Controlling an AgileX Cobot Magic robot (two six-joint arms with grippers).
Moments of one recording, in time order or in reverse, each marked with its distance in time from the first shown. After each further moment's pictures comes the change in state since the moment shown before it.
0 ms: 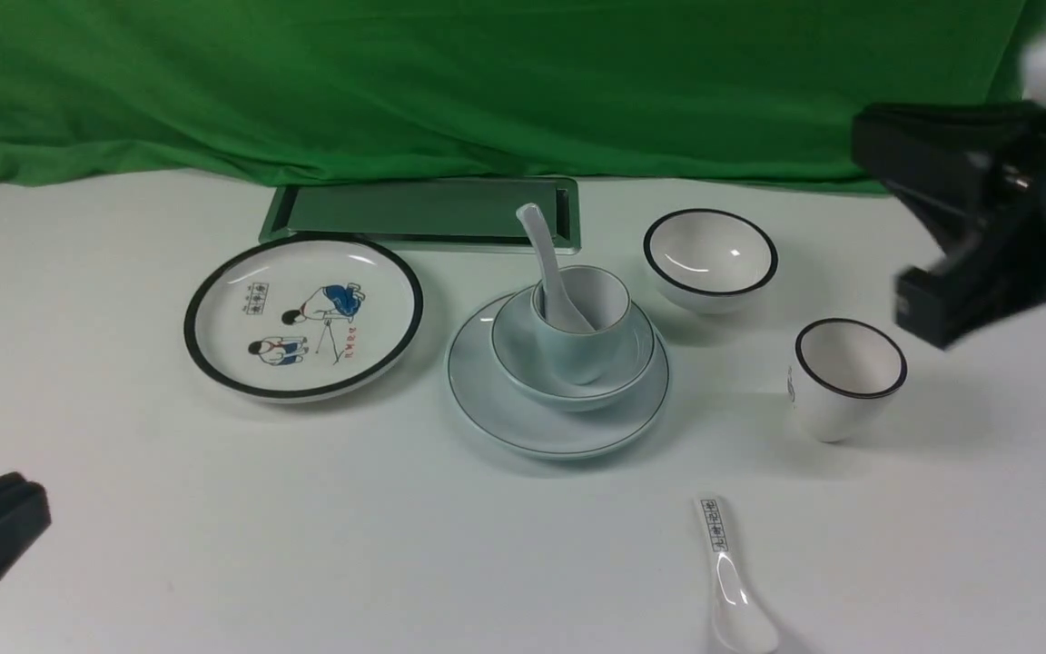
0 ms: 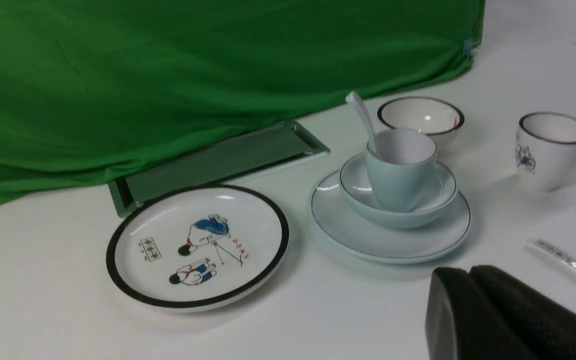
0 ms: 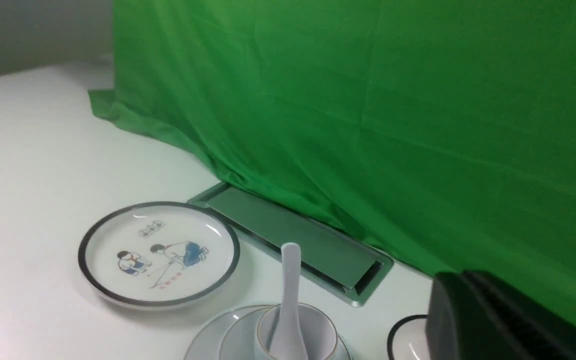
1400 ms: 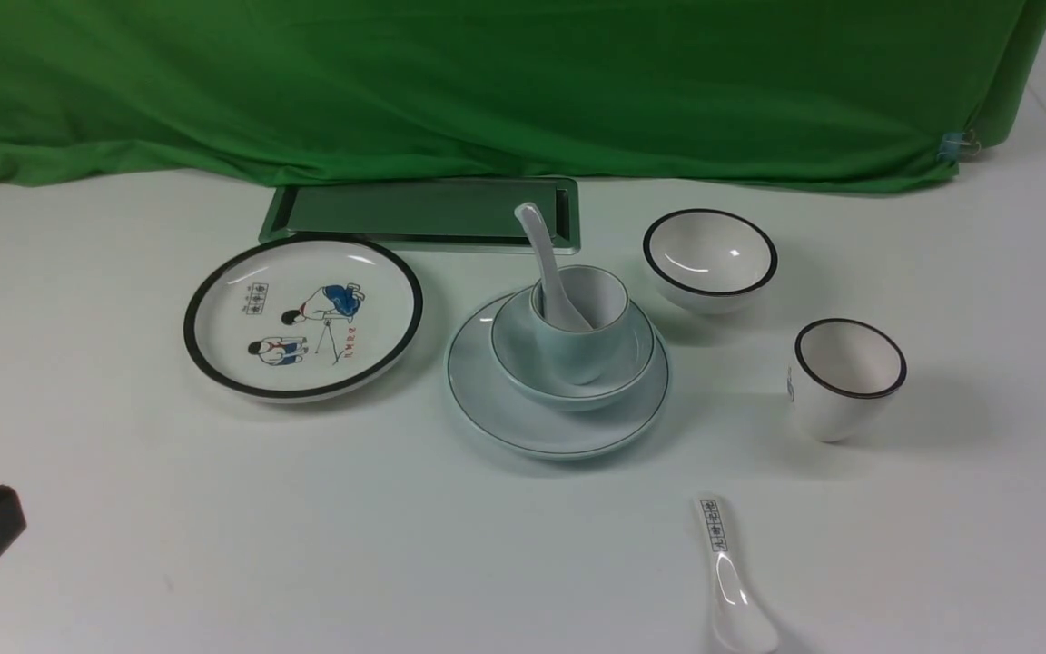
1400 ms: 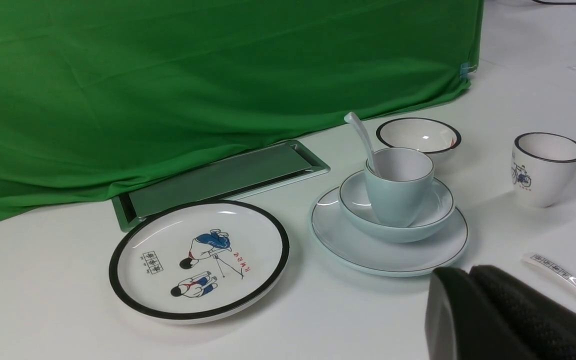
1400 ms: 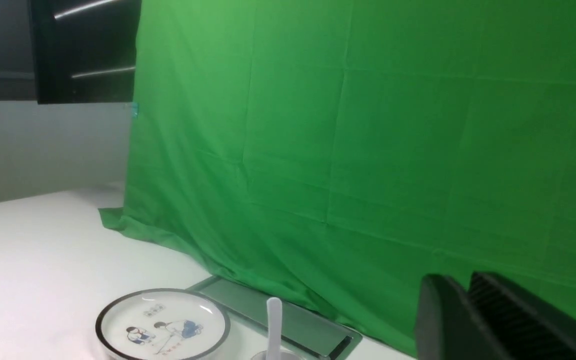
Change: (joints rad) right arm 0.000 -0.563 0.218 0.000 0.084 -0.002; left arm 0.000 -0.032 0.000 0.001 0.003 -0.001
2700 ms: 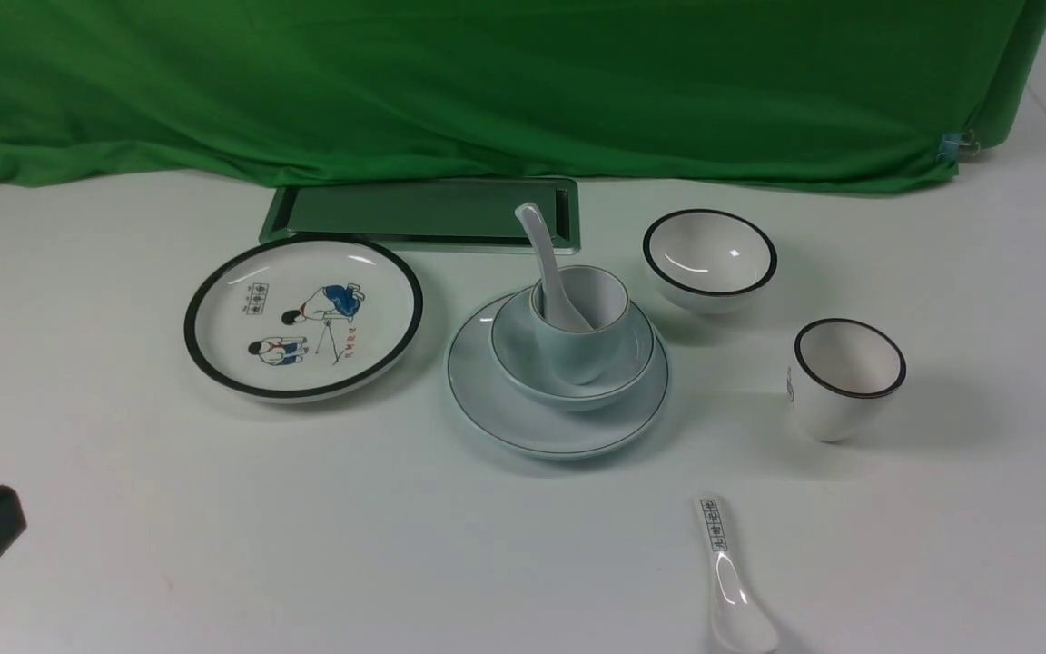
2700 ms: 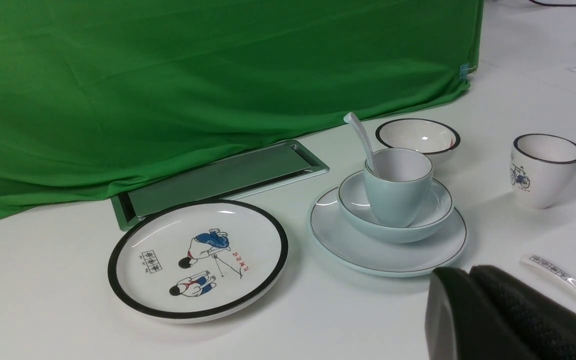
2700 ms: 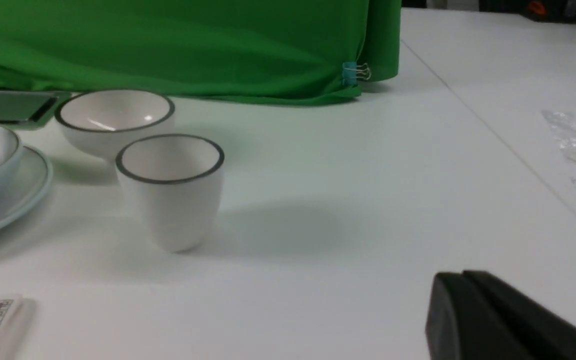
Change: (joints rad) right arm -0.614 -0.340 0.568 -0.047 0.063 0.161; left arm 0.000 0.000 0.000 0.000 0.001 -0.007
